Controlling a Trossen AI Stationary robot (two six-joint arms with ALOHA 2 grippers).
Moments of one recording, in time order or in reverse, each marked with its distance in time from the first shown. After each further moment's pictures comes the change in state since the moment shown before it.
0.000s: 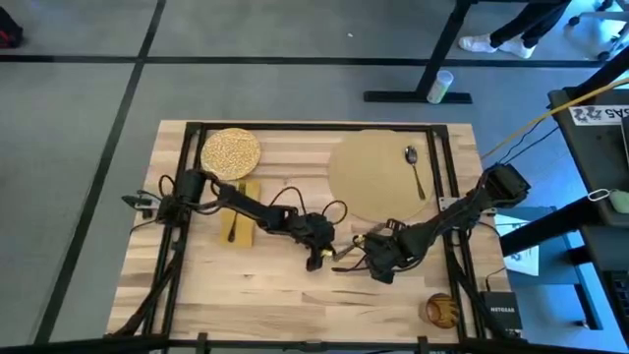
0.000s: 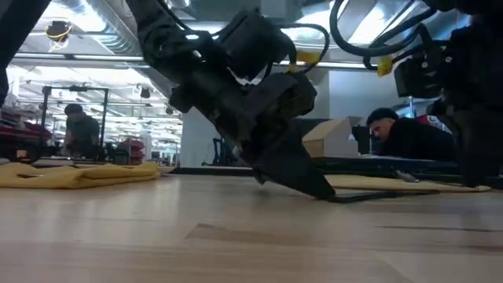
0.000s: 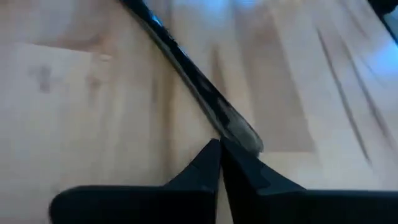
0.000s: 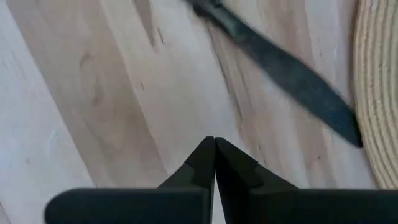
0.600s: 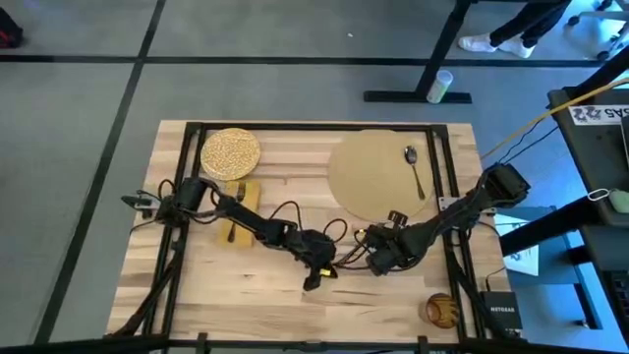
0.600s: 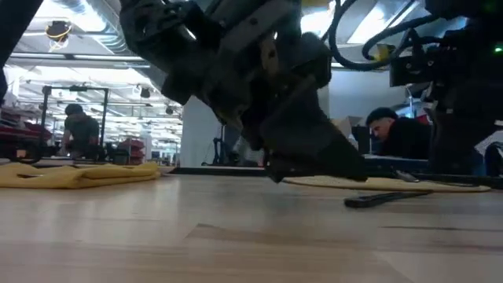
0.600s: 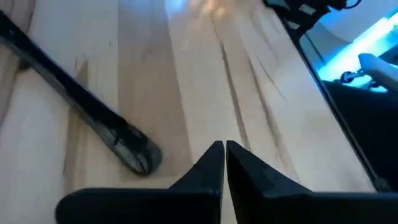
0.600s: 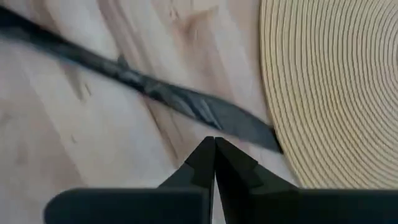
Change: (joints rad) left arm -0.050 -0.026 0.041 0.097 0.003 -0.063; right arm -0.001 0.000 0.000 -0.050 0.208 0.073
